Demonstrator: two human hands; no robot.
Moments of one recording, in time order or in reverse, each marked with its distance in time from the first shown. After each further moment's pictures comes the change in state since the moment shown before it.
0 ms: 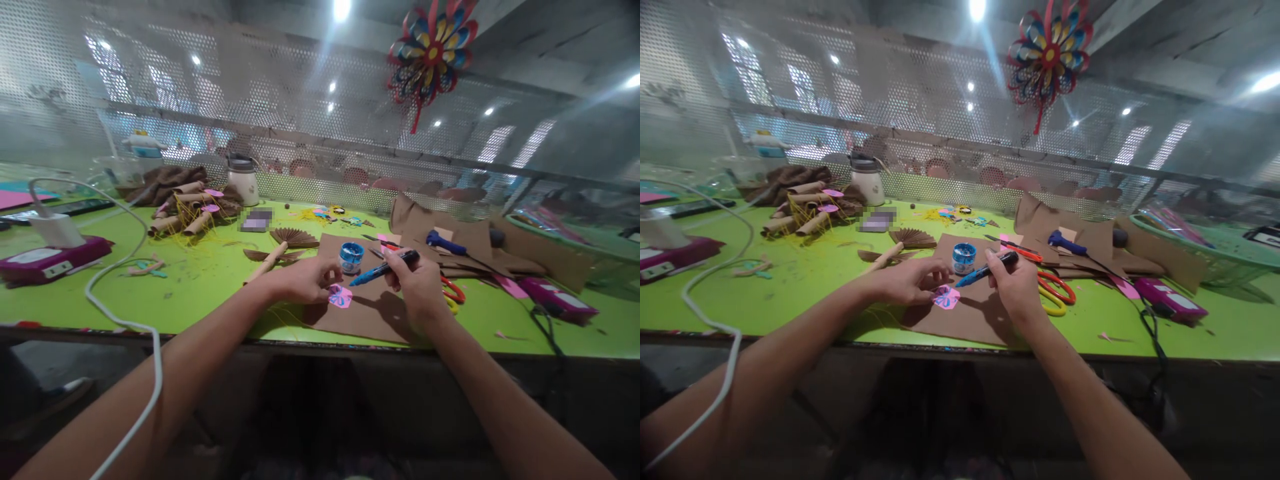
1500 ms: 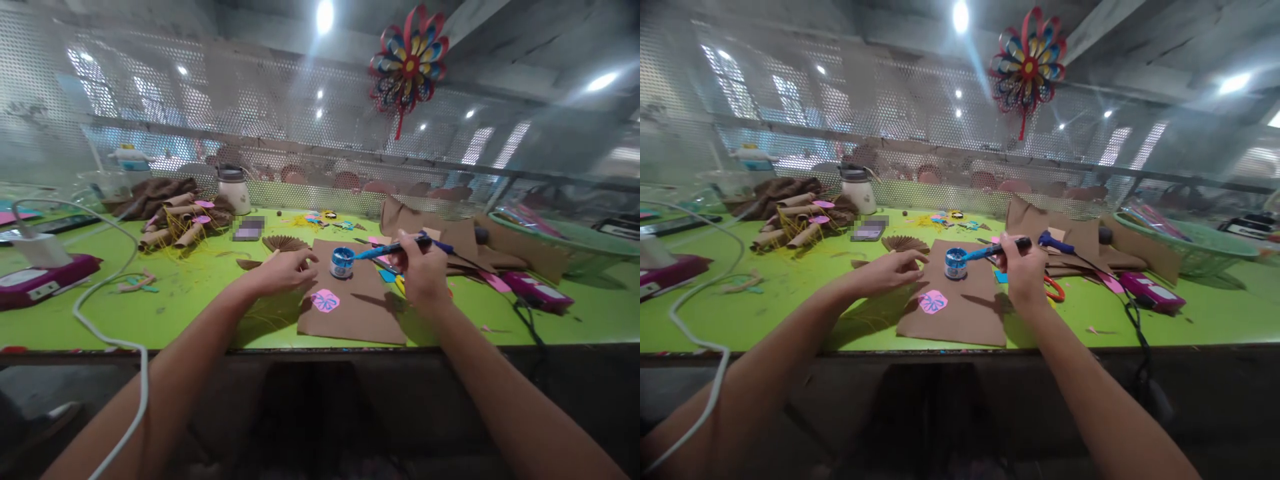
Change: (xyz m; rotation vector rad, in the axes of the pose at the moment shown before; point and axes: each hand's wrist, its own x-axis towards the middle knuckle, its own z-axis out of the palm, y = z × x) left_hand -0.005 -0.016 -0.019 0.076 0.134 -0.208; right_hand 0.029 0.000 -0.007 0.235 0.239 -0.039
